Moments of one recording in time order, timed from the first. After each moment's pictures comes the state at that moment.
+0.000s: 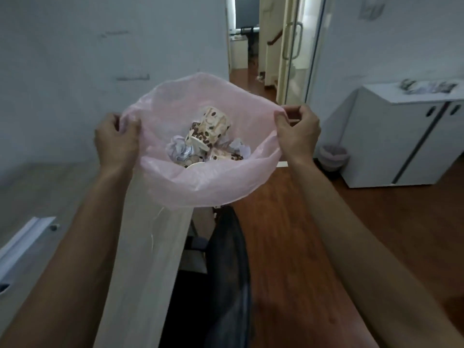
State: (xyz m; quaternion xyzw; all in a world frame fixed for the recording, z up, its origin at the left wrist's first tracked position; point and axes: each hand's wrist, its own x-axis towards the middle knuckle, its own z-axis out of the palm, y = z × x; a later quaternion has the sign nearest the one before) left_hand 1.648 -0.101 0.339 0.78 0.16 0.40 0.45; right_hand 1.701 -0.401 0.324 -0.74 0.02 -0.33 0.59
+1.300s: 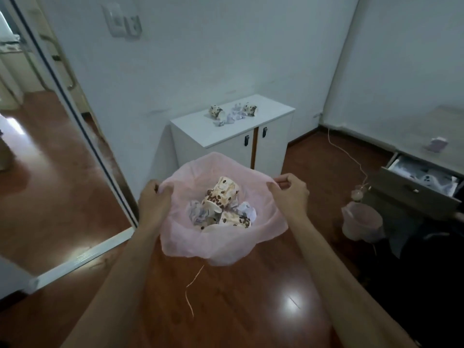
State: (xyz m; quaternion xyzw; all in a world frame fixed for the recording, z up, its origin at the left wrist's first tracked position) left_hand 2.313 -0.894 0.204 0.84 -0.06 0.03 0.55; right_hand 2.162 -1.138 0.213 -0.74 0.37 -0.31 0.47
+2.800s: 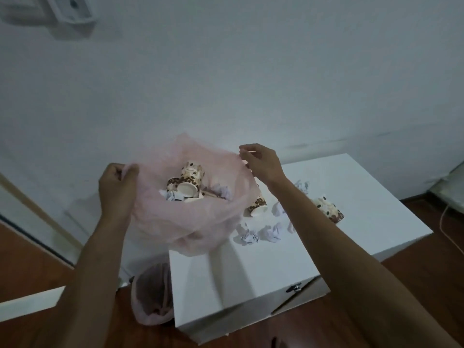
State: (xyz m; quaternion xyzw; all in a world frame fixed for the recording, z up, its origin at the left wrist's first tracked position) left_hand 2.968 -1.188 0.201 0.75 0.14 0.21 0.60; right_hand 2.984 -1.486 0.217 -0.81 0.09 -0.08 0.57
